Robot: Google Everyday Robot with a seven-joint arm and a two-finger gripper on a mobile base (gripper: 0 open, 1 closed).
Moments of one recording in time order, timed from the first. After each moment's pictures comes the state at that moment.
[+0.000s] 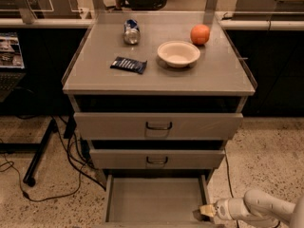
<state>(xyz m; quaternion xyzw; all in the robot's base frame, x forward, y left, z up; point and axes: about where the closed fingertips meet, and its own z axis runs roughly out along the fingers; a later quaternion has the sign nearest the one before) 0.449 -0.253 0.237 -0.12 0.93 0.31 0.17</state>
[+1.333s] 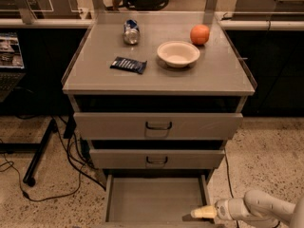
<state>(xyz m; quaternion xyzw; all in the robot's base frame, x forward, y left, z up) 0.449 -0.253 0.236 -0.12 0.93 0.31 0.17</state>
